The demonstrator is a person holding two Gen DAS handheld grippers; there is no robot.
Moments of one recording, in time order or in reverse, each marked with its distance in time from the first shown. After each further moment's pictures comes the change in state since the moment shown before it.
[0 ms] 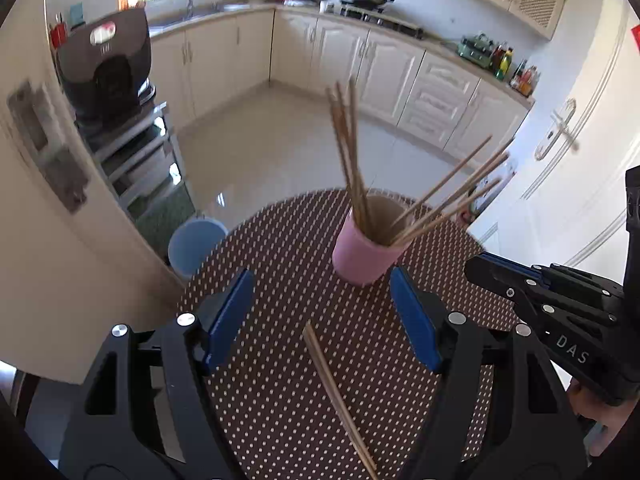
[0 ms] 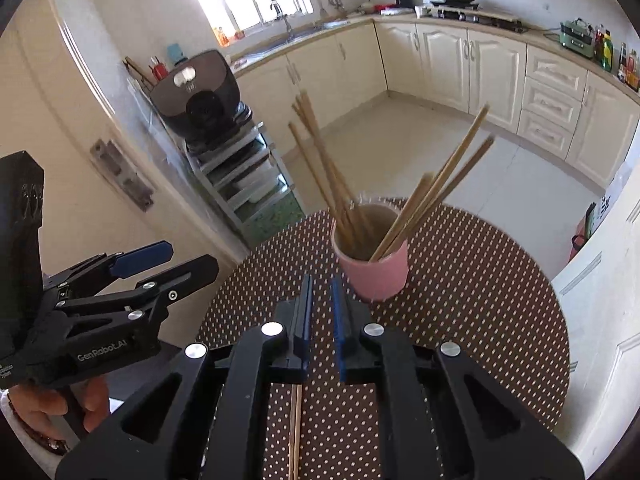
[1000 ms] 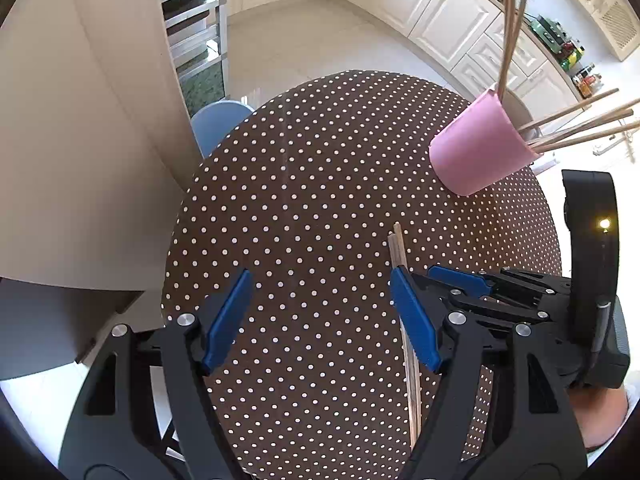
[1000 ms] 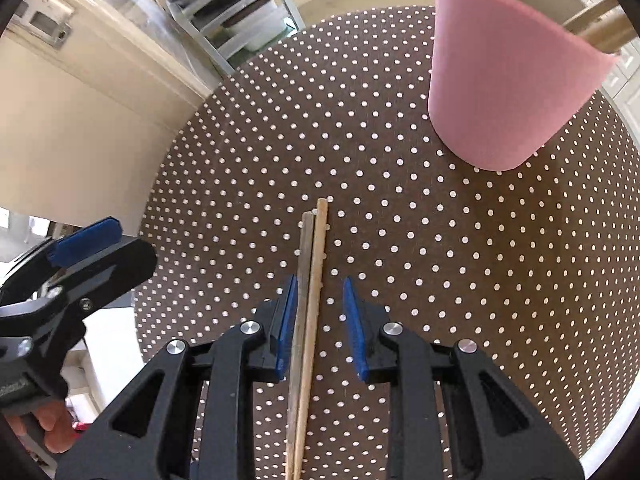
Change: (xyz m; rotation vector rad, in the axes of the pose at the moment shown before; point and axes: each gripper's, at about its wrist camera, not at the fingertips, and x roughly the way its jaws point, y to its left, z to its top) left arm 0.085 0.087 -0.080 -0.246 0.284 0.029; right arm 0.189 0.030 -0.061 -0.071 0.506 0.002
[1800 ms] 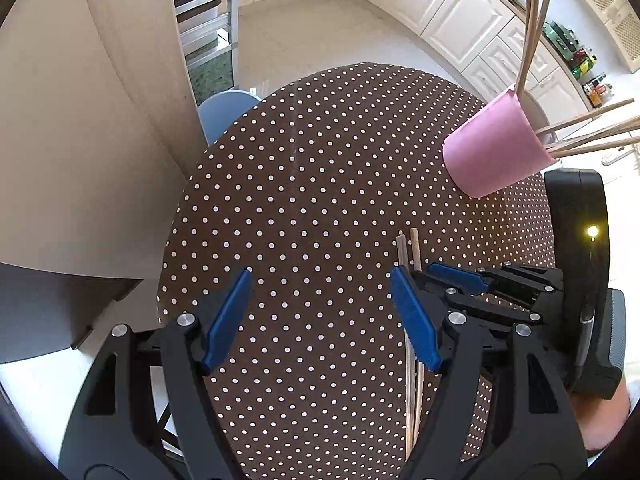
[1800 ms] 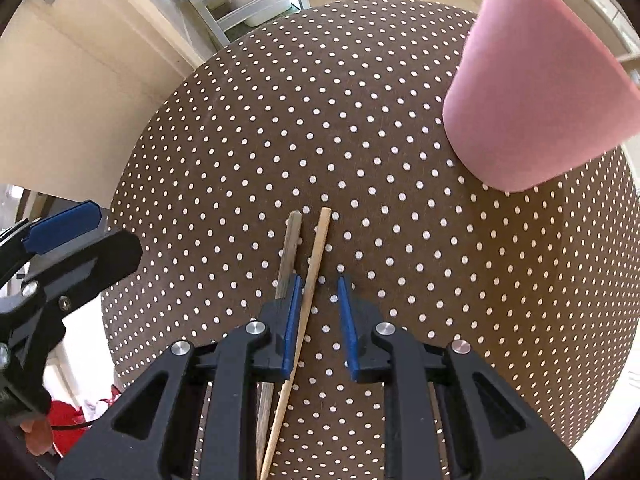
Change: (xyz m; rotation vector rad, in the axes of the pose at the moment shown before) left arm 0.009 0.004 -0.001 -0.043 0.020 0.016; right arm 0.035 0.017 0.024 -0.110 0.039 -0.094
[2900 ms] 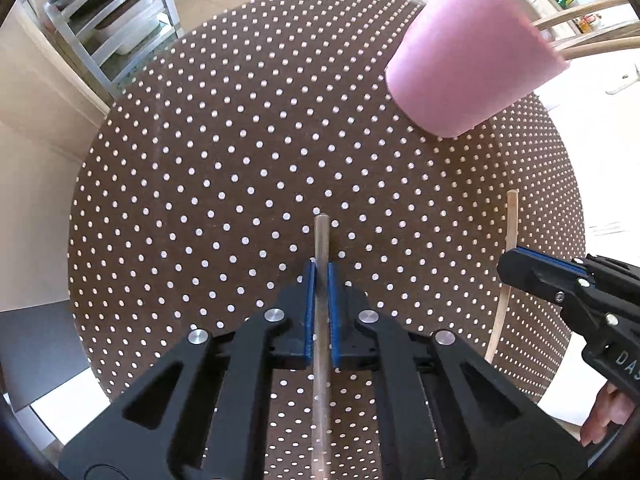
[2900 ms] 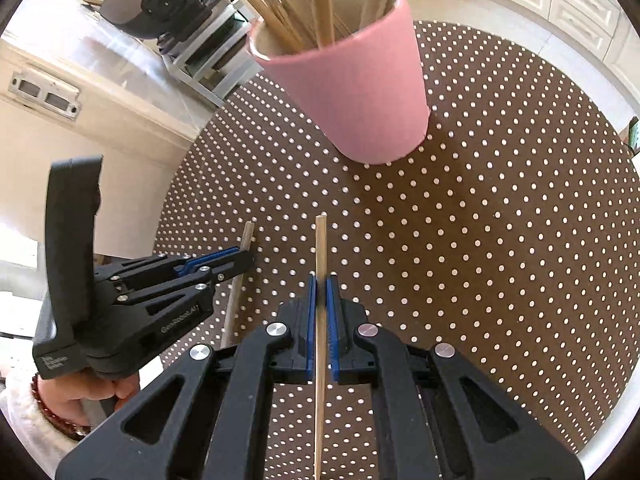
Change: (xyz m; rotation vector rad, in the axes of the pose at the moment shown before) left arm 0.064 -0.085 0.004 0.168 0.148 0.004; right arm -0.071 -0.097 -0.061 0.237 -0.161 0.225
